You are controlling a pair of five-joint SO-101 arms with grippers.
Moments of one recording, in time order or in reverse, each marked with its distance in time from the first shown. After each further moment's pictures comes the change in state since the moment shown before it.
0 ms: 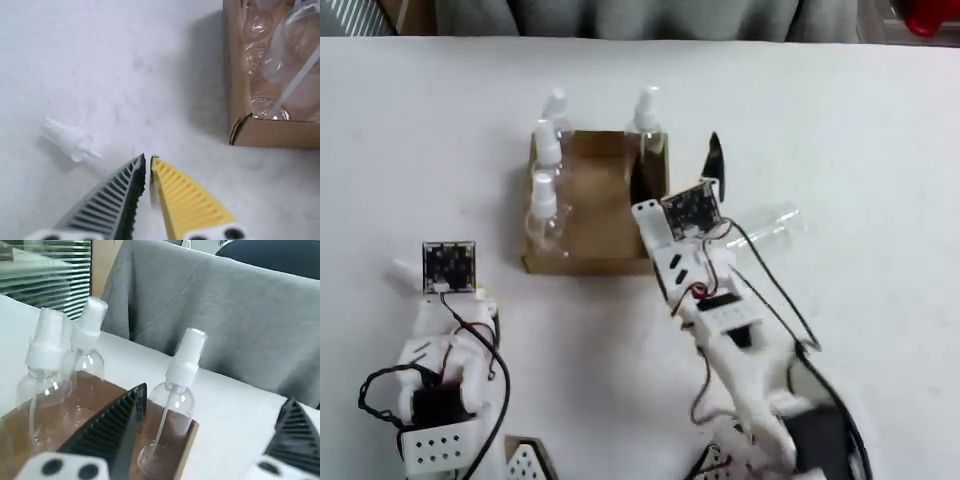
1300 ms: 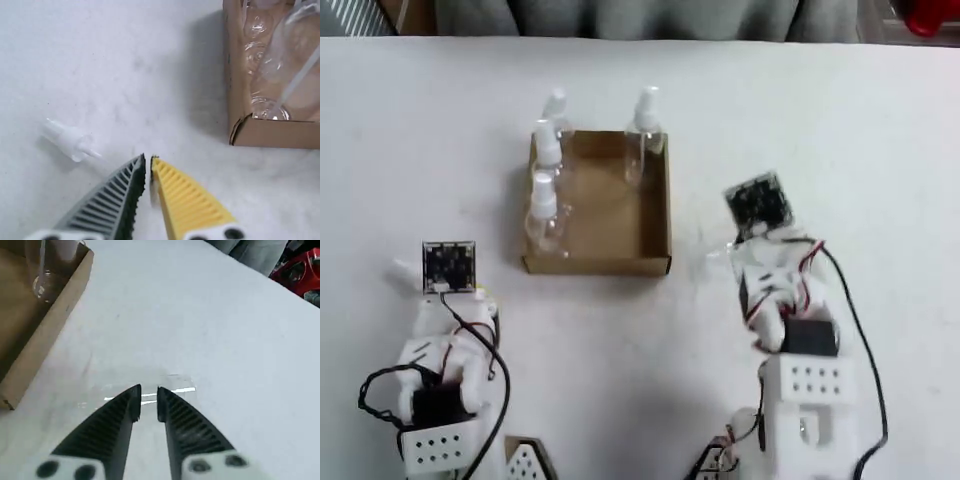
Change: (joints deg) left arm 0.0 0.0 0.0 0.0 -0.1; right arm 23.5 -34.1 -5.5 72.0 17.1
